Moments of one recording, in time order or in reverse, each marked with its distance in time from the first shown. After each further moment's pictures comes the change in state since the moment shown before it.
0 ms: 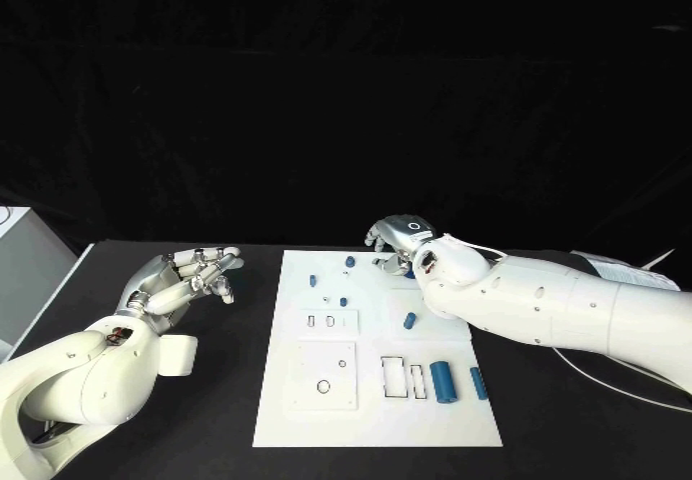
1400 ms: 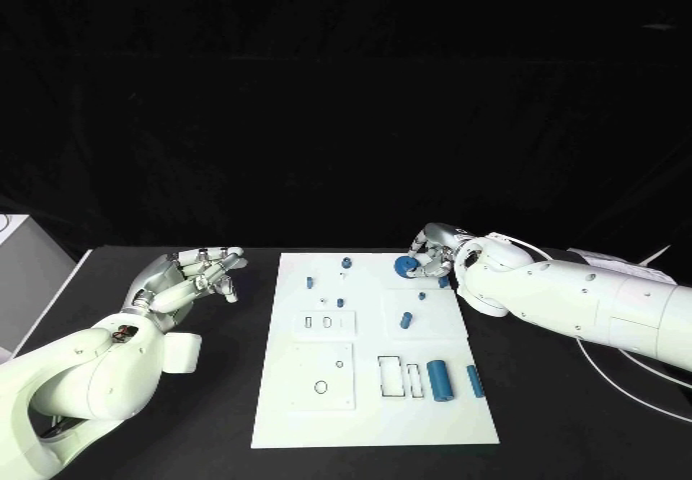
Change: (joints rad) left arm -0.002 0.009 0.000 -0.017 0.000 0.009 -0.001; left_hand 0.000 0.000 0.000 0.000 0.000 0.000 0.000 0.000 0.001 0.000 0.000 0.000 0.001 0.000 0.000 0.000 0.000 0.000 -0.003 0.004 0.000 0.002; right arm -0.007 -0.081 0.004 -0.056 0.312 0.154 0.007; right_hand 0.037 0.045 -0.302 0.150 0.093 -0.024 0.009 0.038 -0.005 0.214 -0.002 1.435 1.175 -0.002 0.006 0.227 0.227 -0.078 0.024 0.018 0.364 0.280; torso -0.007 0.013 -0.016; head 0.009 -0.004
